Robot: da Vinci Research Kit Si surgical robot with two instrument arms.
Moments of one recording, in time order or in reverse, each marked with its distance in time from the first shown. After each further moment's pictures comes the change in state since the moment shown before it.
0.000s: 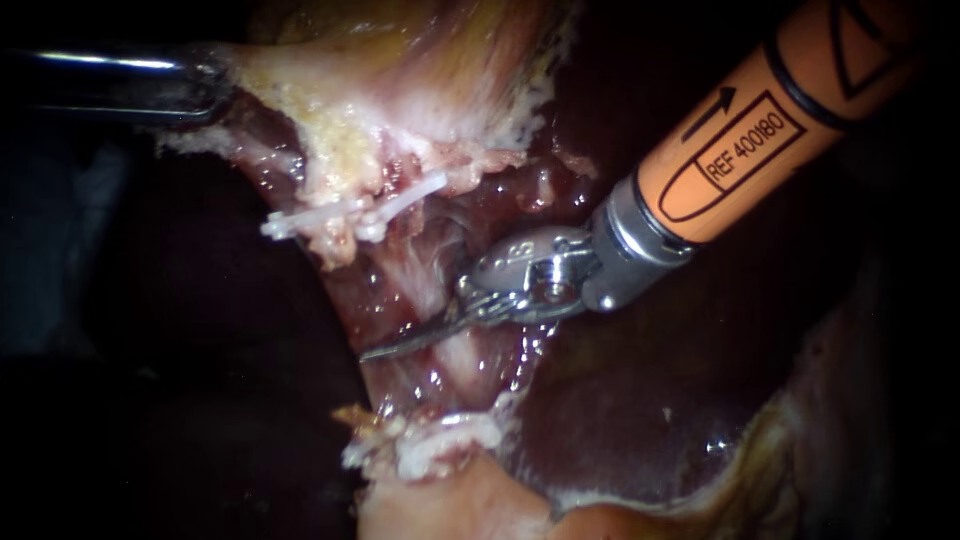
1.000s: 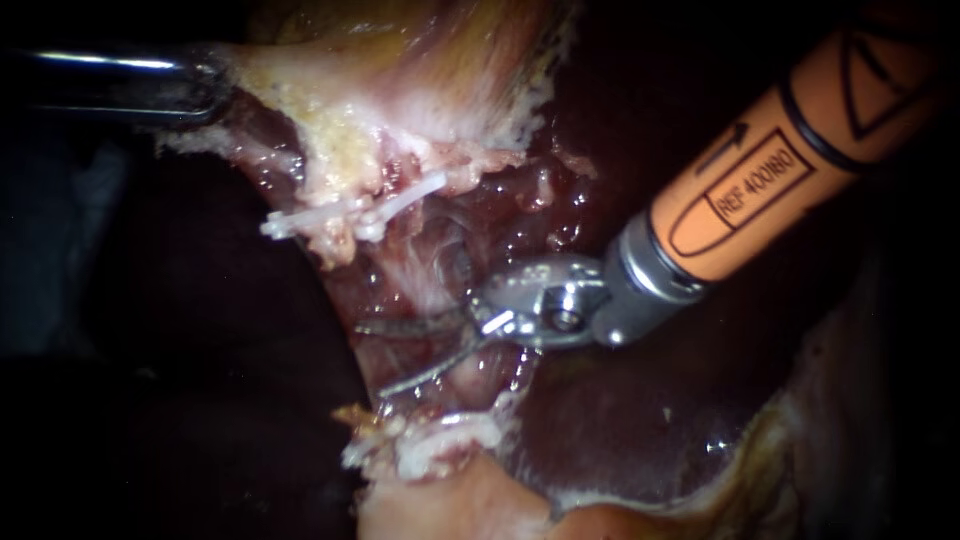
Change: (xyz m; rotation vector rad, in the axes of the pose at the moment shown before) right arm 0.000 -0.003 -0.001 -0.374 0.149 -0.035; left arm 0.000 0.000 0.000 0.000 -0.001 0.001
